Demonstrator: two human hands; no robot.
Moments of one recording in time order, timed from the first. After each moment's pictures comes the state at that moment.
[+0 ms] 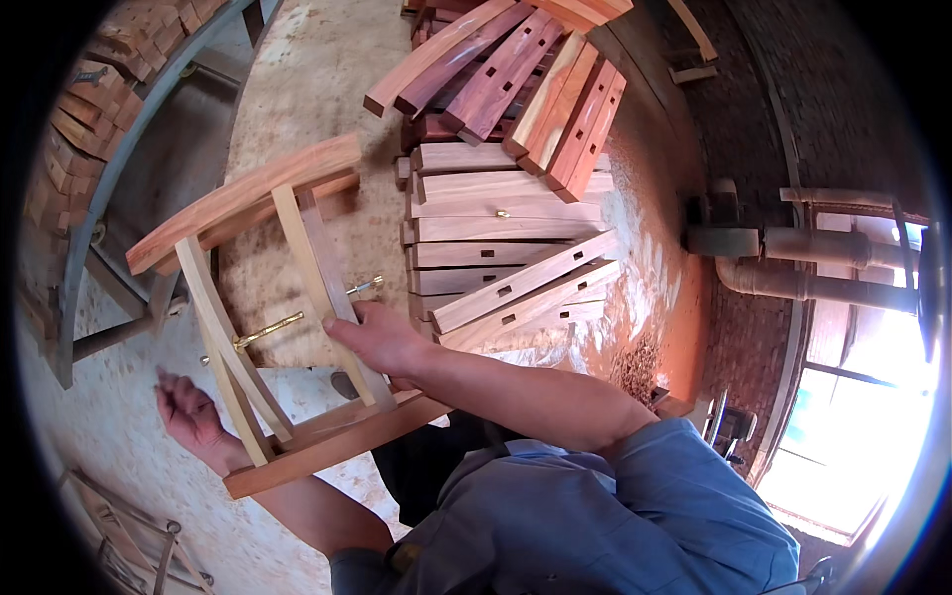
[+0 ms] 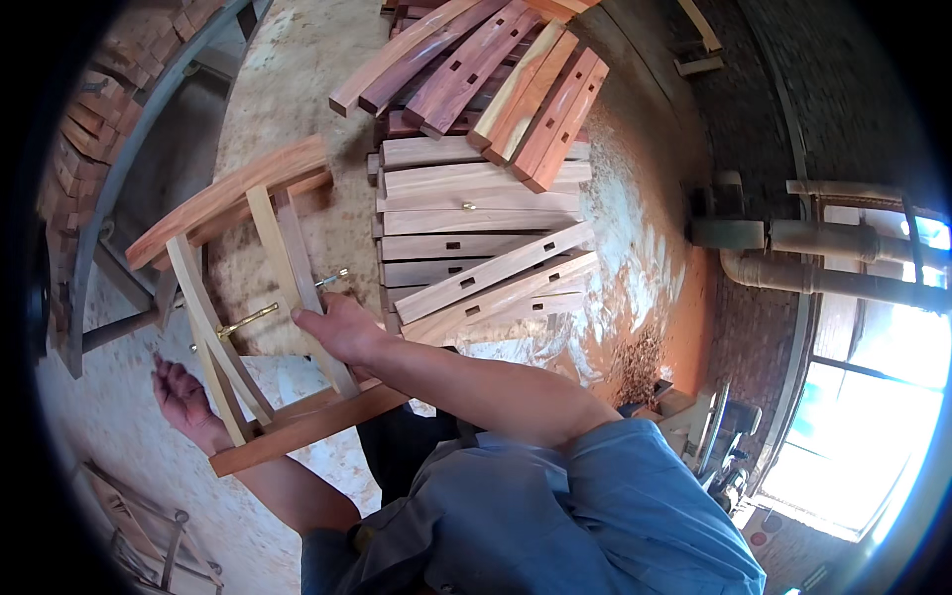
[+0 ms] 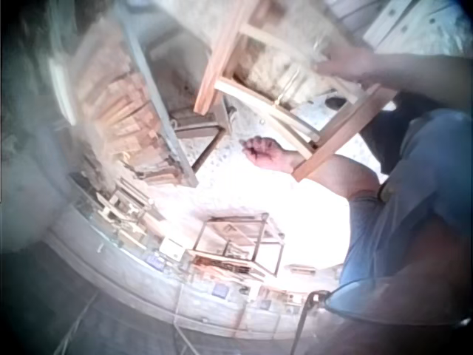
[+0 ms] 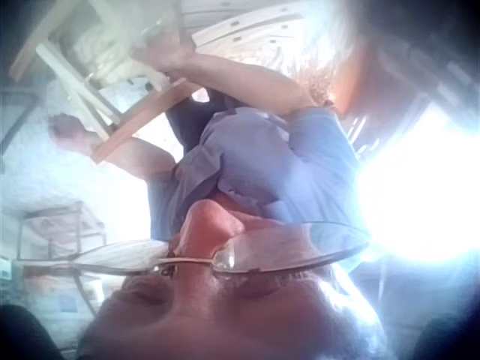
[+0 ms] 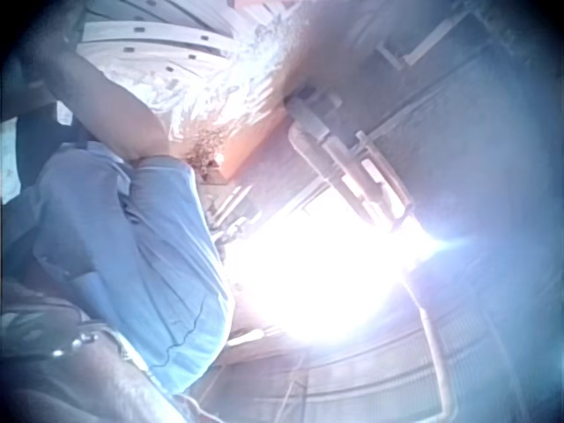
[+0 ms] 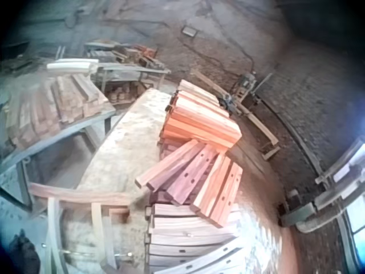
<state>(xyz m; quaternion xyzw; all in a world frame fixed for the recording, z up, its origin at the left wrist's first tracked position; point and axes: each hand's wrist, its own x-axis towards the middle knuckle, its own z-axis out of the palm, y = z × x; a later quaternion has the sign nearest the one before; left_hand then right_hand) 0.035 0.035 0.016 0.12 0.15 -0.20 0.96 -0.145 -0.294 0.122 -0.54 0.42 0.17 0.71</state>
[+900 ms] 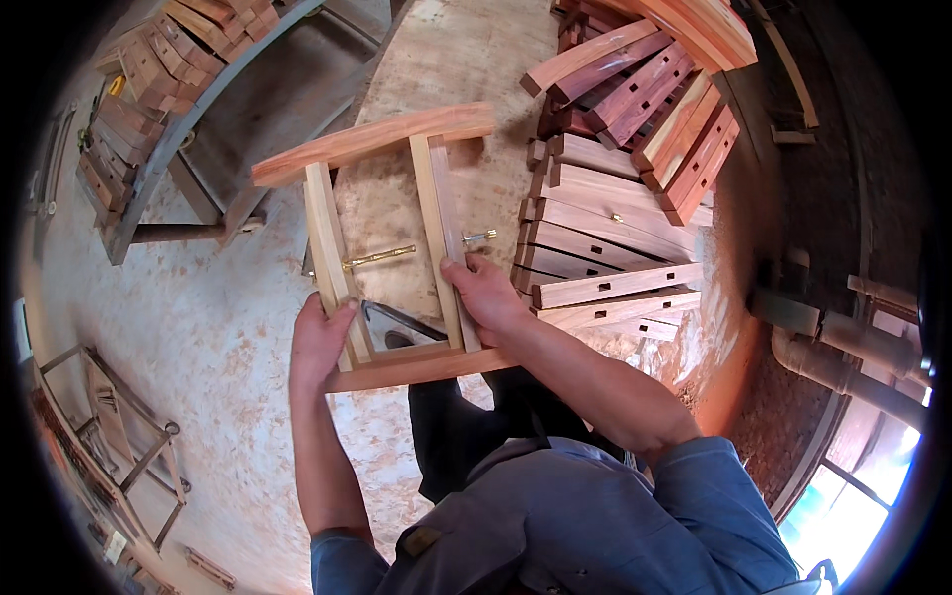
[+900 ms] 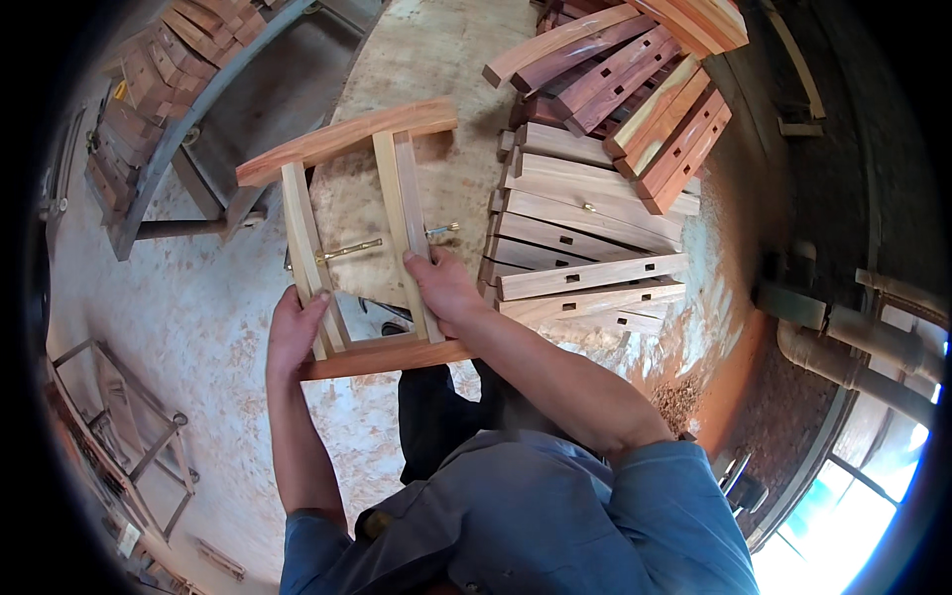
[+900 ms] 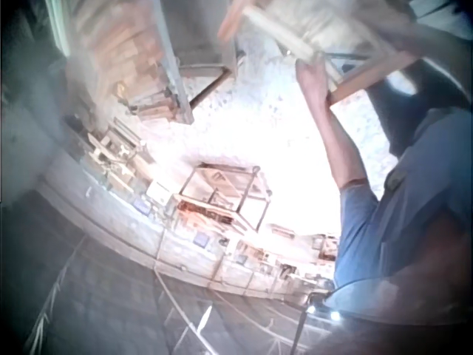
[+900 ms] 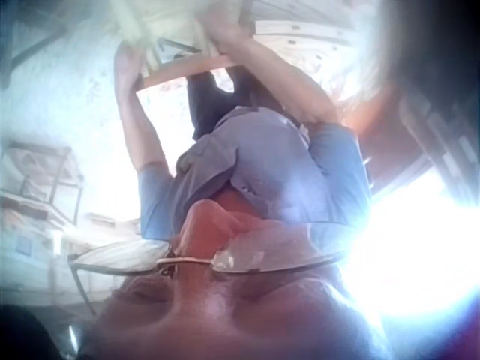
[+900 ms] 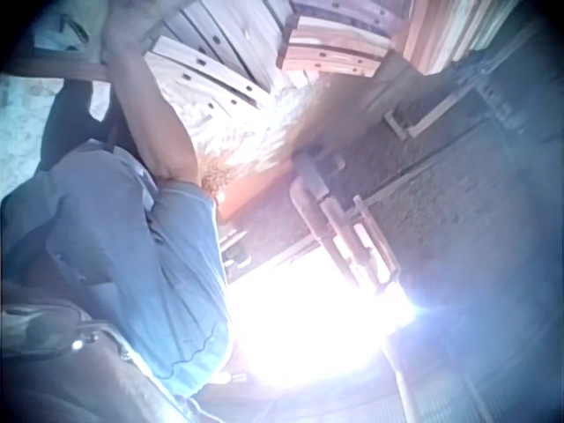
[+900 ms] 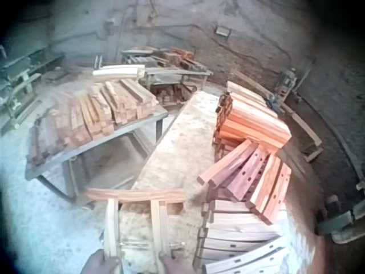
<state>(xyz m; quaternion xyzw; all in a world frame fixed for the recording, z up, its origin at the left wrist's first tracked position) -0.047 -0.058 0.093 0.83 -0.03 -0.33 0.44 -0.148 -0.280 0.080 -0.43 0.46 0.09 0.78</state>
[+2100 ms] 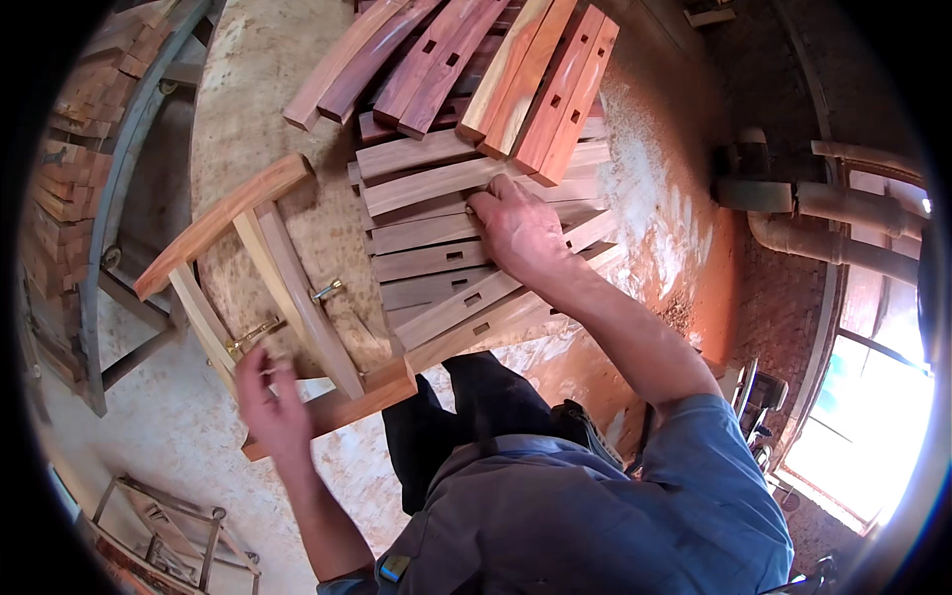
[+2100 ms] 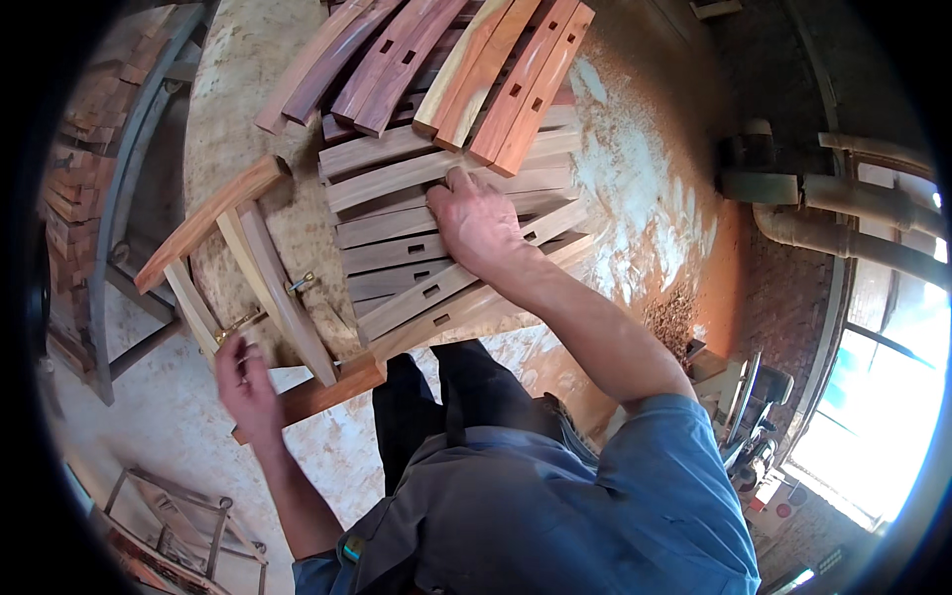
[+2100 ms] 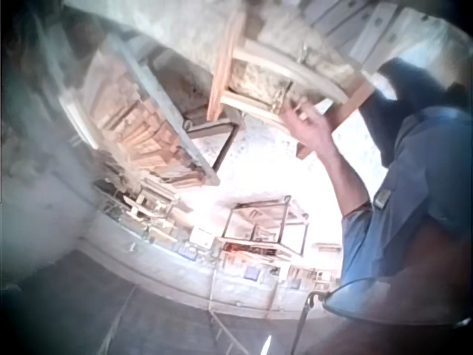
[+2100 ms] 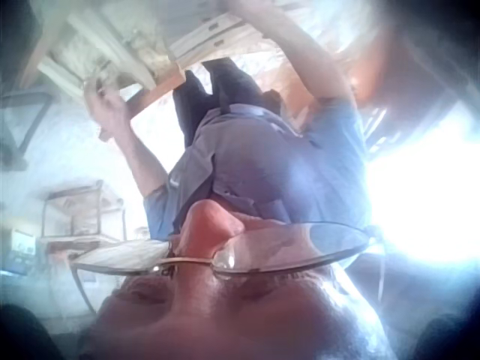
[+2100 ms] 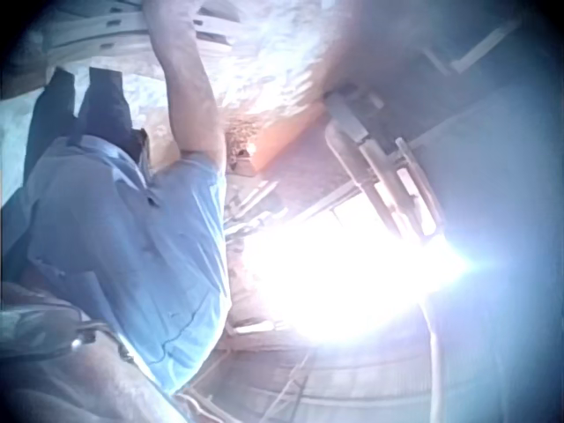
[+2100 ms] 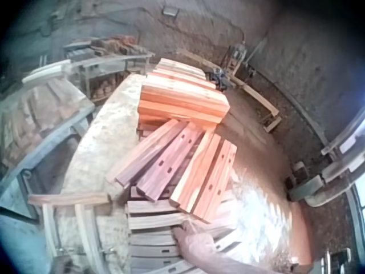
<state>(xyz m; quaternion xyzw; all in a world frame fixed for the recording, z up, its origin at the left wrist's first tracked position) -0.085 -0.172 0.136 0.88 -0.19 -0.14 0.41 -0.239 -0.497 0.135 -0.95 0.27 0.07 0.15</state>
